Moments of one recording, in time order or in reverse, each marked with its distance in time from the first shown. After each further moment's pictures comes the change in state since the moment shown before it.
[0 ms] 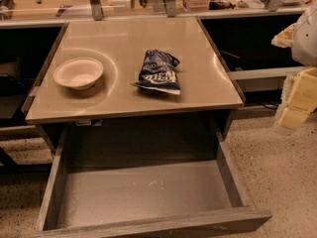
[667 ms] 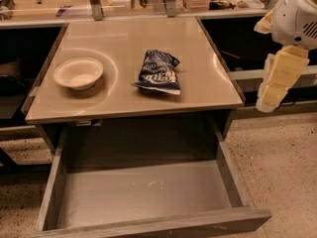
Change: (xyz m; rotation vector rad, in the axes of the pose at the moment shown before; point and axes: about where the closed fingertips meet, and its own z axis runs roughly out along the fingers) arm -0.028 -0.035 0.006 -0.009 -0.033 -0.037
